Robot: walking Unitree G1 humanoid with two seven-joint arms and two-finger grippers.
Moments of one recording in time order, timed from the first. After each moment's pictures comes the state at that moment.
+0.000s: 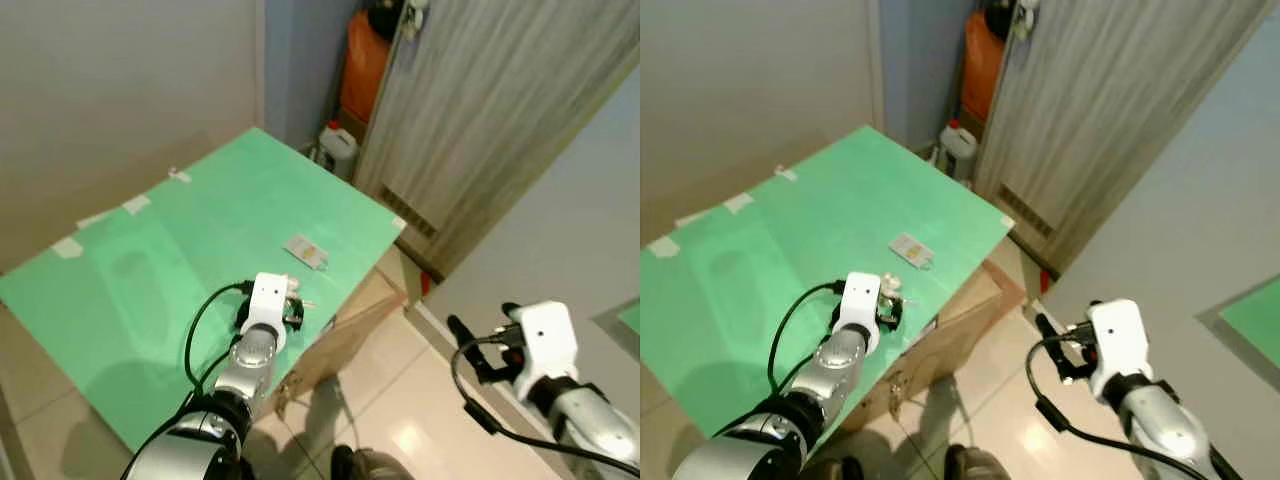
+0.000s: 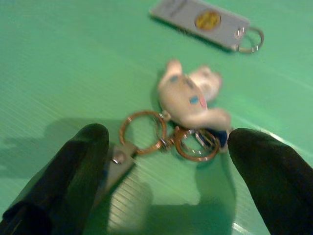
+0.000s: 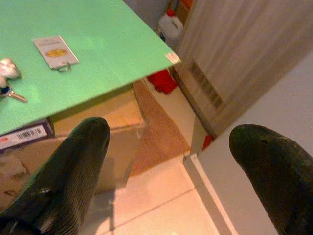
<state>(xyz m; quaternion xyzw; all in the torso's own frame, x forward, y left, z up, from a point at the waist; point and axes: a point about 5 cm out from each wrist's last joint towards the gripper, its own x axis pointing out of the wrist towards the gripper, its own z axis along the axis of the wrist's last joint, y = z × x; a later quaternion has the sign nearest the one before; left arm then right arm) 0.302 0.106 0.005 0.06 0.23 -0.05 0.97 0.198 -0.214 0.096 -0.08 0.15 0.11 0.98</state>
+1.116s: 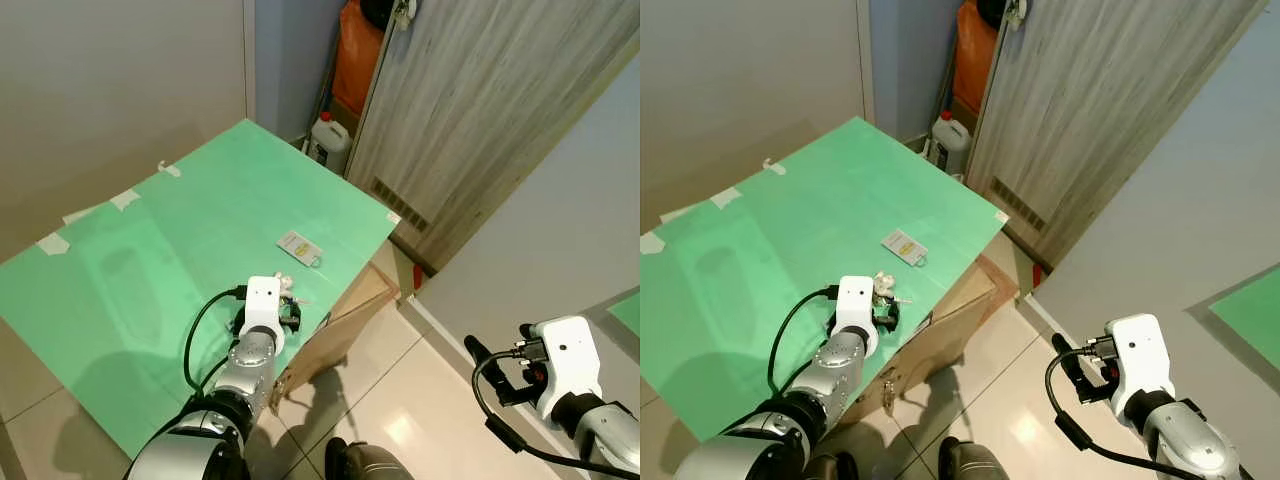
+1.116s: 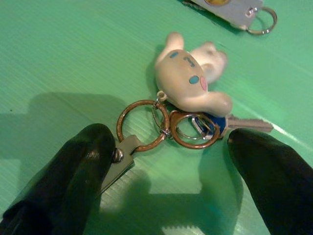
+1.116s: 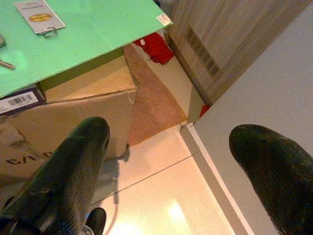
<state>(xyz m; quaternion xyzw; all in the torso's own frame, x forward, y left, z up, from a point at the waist) 0.298 0.111 -0.003 0.02 0.27 -0.02 0.96 0.183 -0.229 0.095 -0.07 0.20 0.10 0.97</state>
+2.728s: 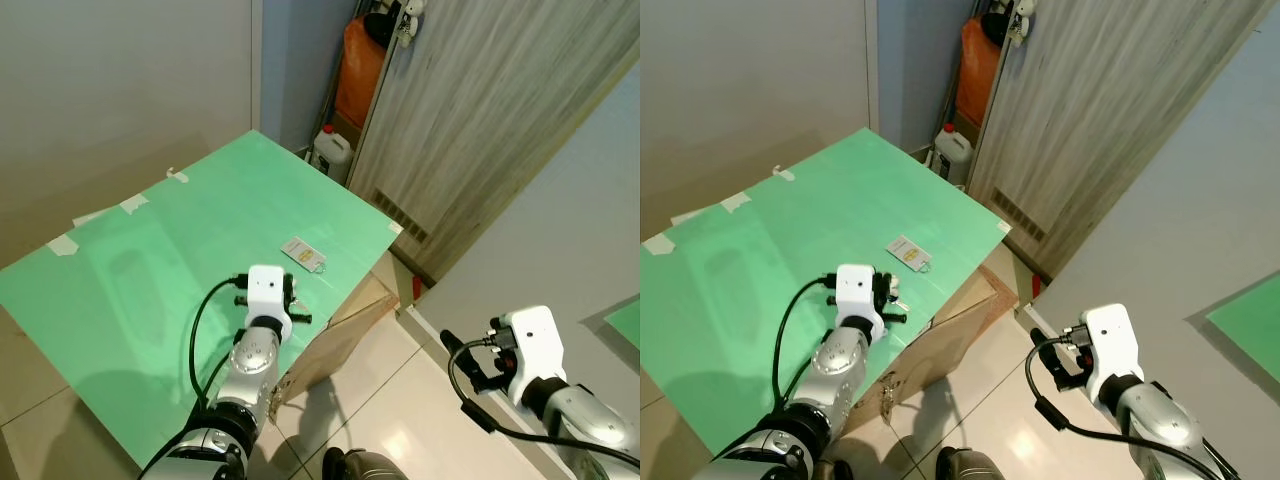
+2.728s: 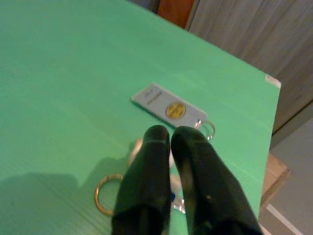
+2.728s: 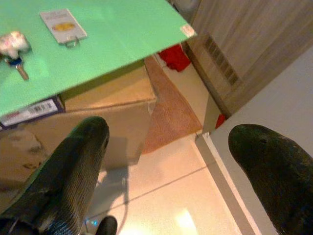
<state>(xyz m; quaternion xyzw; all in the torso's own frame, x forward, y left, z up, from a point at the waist) 0.306 0.098 0.030 -0.01 0.10 -0.06 0.99 0.208 -0.213 0.080 -0.05 0.21 0.13 0.97</state>
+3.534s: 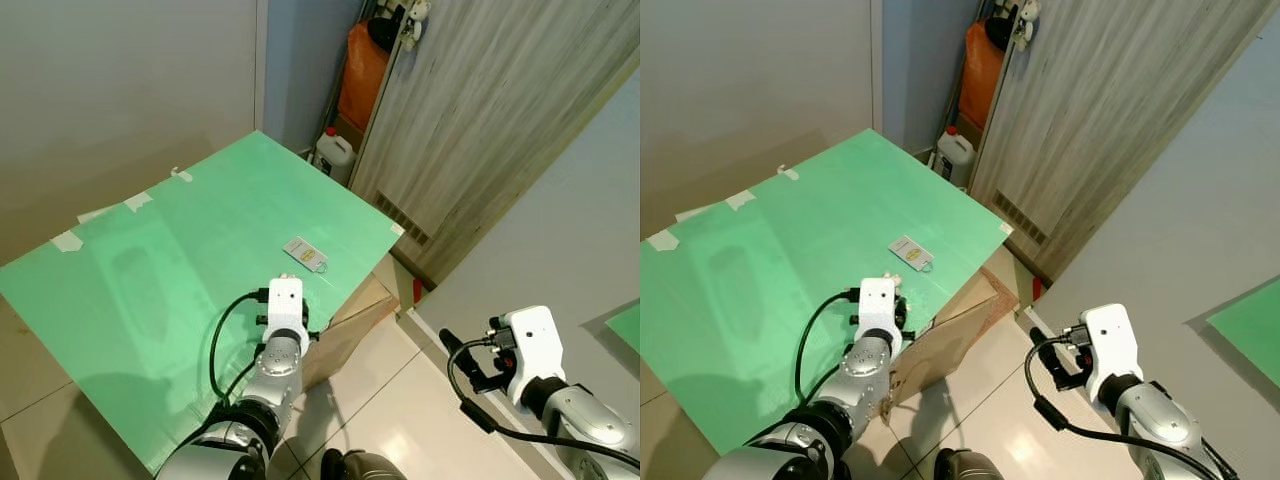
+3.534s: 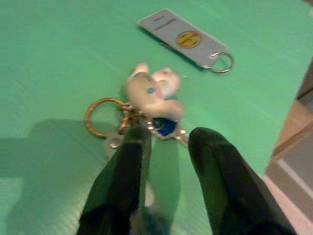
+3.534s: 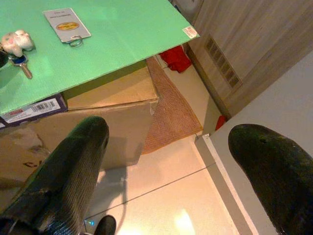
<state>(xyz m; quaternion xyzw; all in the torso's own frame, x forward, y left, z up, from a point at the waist) 0.294 0.073 0.006 0.01 0.22 0.00 0.98 0.204 -0.214 0.077 -0.05 0.21 0.13 0.97</state>
